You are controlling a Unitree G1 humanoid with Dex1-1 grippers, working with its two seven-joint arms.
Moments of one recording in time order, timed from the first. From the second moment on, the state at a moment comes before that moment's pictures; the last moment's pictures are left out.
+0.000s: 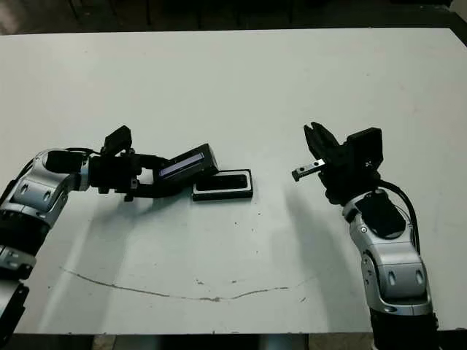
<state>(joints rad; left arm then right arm) -0.64 0.55 -0.24 0.52 -0.14 0.15 -1.26 -0.17 -0.37 -0.07 -0.32 0.20 0.36 0.30</state>
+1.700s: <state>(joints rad) -0.65 0.47 -0.39 0.34 -0.09 0.26 -1.14 -0.16 -0.37 -0.07 -0.35 0.21 0.38 0.29</state>
